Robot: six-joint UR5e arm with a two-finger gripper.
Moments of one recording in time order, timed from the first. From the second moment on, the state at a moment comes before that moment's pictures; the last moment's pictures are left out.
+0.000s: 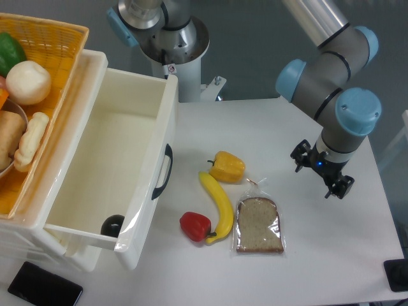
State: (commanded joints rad) arm 2.76 -2.10 -1.47 -1.14 1.55 1.60
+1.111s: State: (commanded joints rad) arm 2.62 -1.91 -1.64 -1.24 1.54 1.37
